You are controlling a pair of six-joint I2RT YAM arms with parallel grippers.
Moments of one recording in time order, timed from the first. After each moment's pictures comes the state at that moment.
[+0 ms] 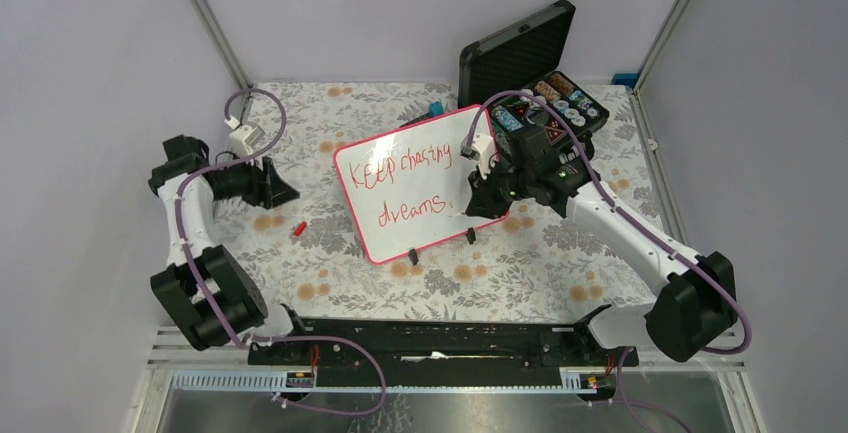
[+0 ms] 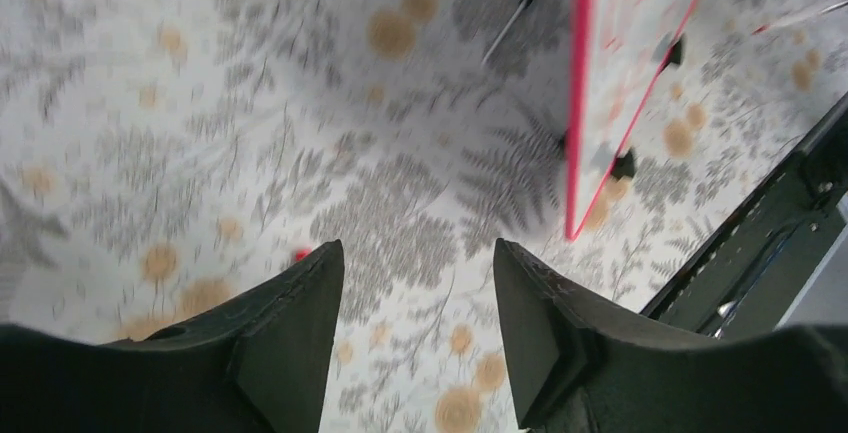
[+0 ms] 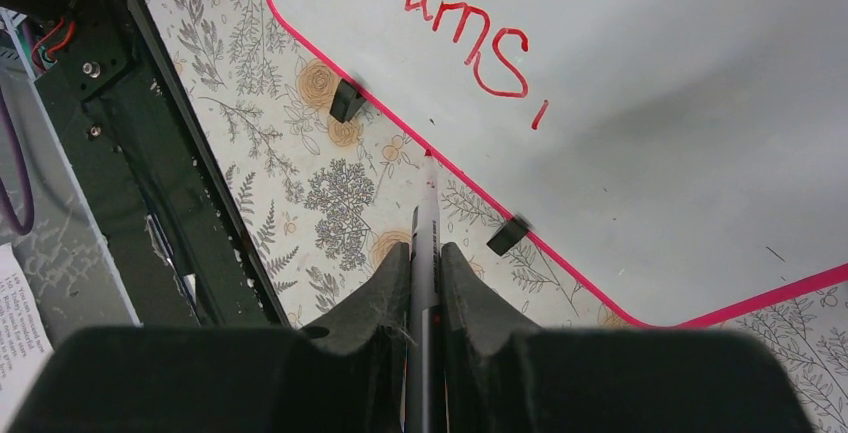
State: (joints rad) left arm 0.49 1.35 1.17 -0.98 1.04 0.70; right arm 0.54 1.35 1.10 -0.59 -0.54 -0.21
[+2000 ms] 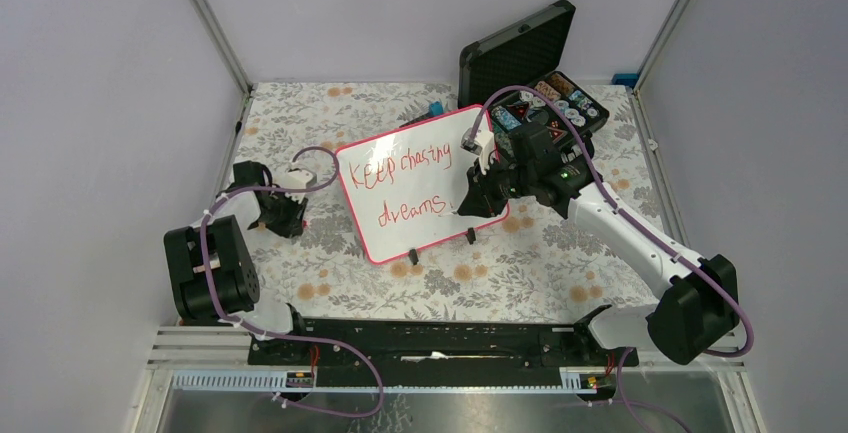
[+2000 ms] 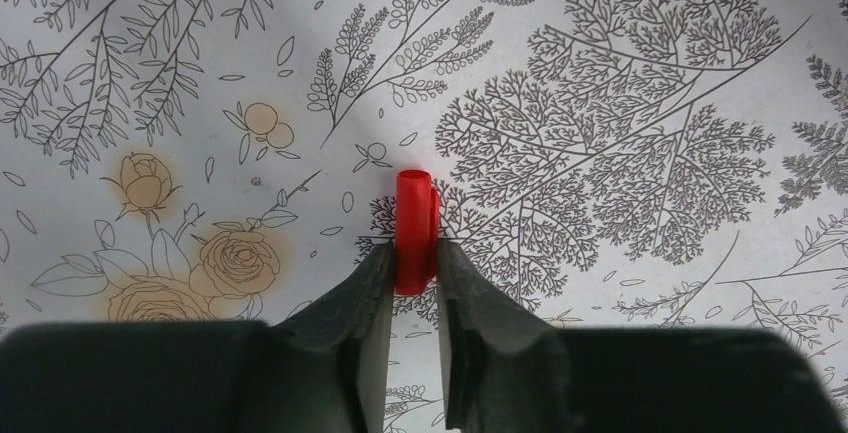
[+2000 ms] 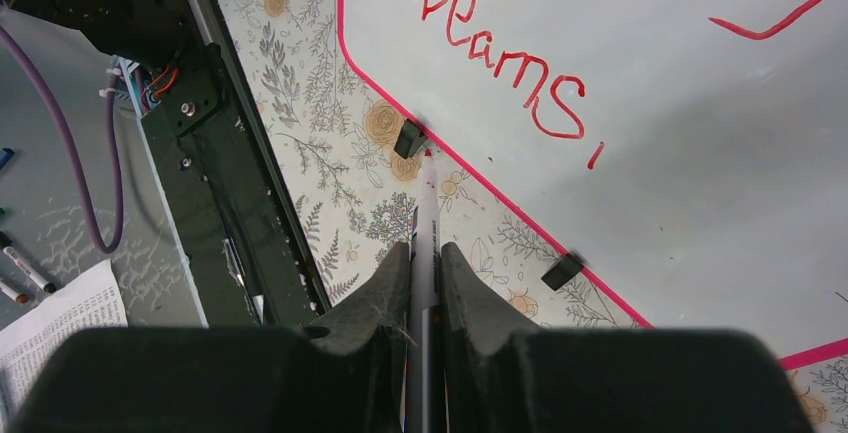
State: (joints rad) left arm 0.29 1.51 0.78 -0.50 0.39 0.75; right arm 0.54 1.33 1.10 -0.53 -0.65 -0.10
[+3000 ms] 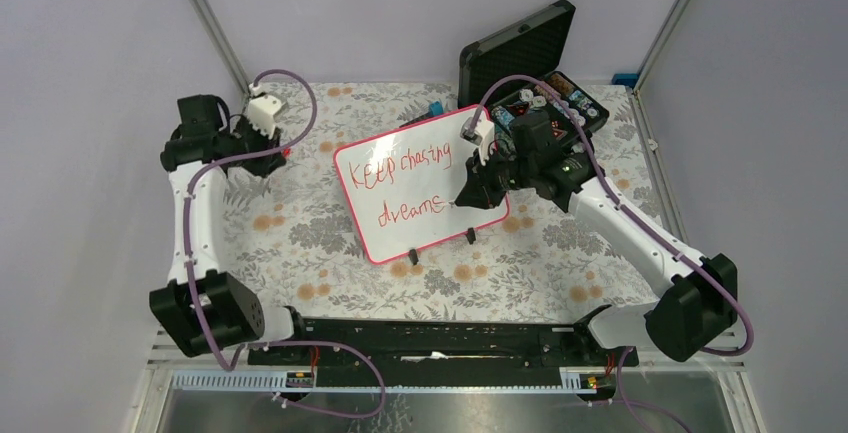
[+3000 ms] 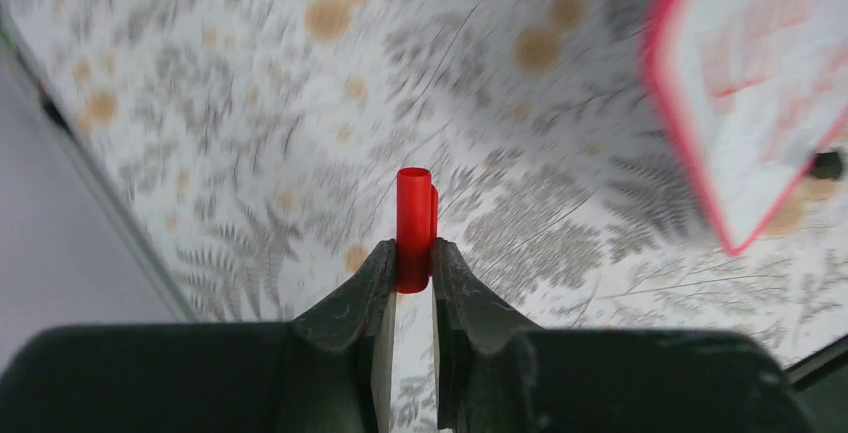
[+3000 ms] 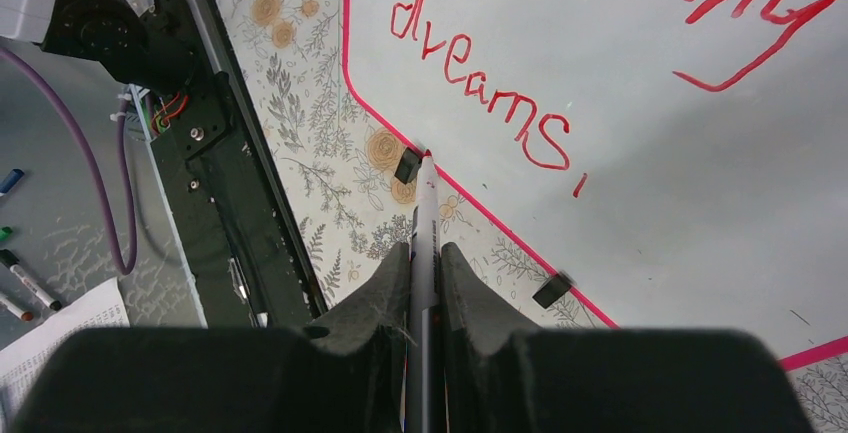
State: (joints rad) left arm 0.32 1.35 1.33 -0.91 0.57 0.71; right arm 0.54 1.34 1.16 -0.54 -0.65 -0.09
